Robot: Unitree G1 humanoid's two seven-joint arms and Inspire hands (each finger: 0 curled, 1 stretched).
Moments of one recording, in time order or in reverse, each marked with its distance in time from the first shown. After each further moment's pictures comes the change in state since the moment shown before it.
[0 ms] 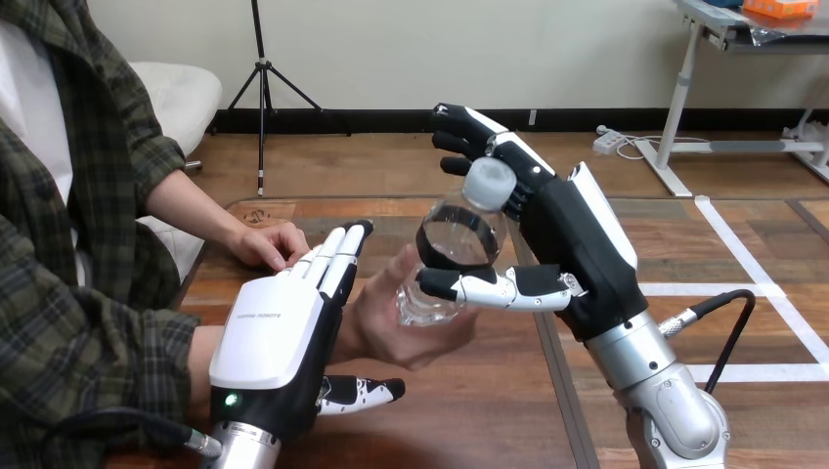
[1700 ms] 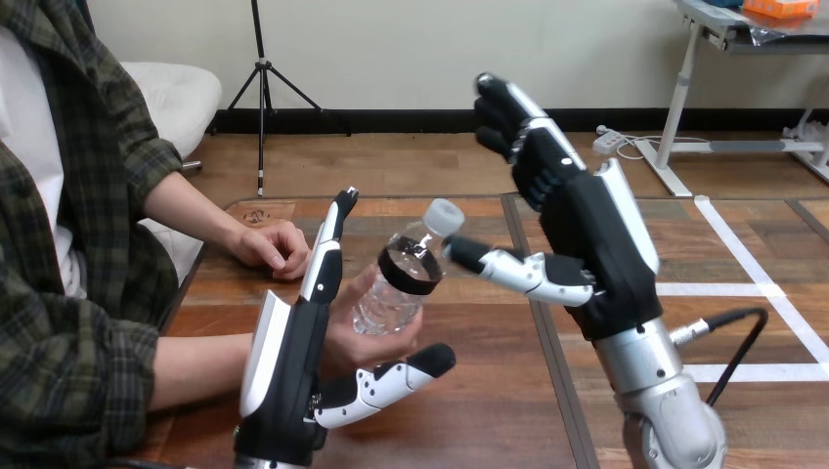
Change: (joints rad) left arm -0.006 -0.131 0.020 0.270 -0.542 -0.652 -0.028; right arm 0.021 0.030 -0.015 0.000 0.009 -0.061 -0.078
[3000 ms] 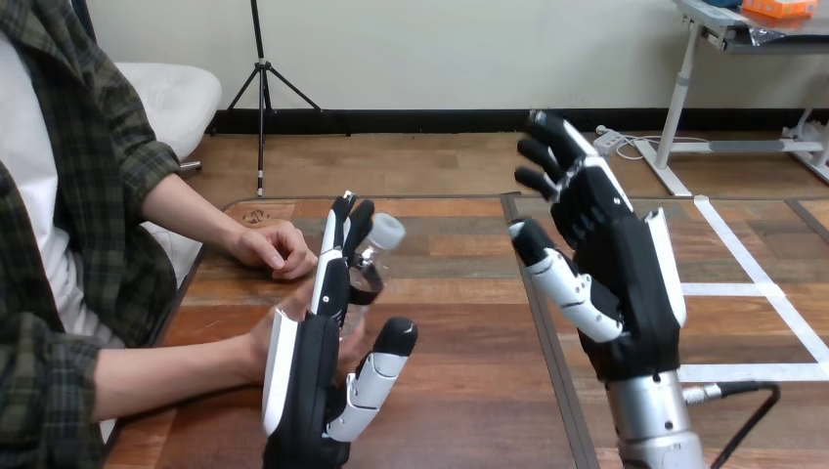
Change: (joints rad) left arm 0.019 -0.181 0.059 0.107 0.010 -0.160 -0.013; right arm 0.129 0.054 -0.007 0.000 0.005 -0.058 -0.139
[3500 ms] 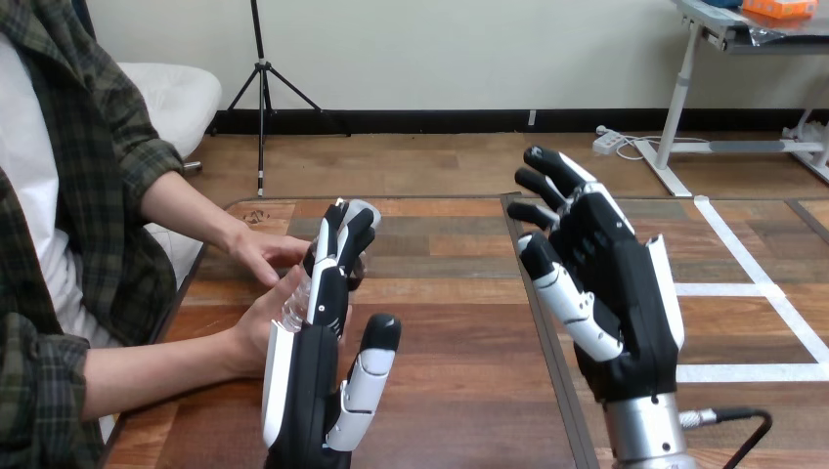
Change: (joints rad) left arm 0.030 -0.034 0.012 0.000 0.002 -0.026 0.000; right arm 0.051 0.027 0.010 0.000 0.038 0.019 0.015
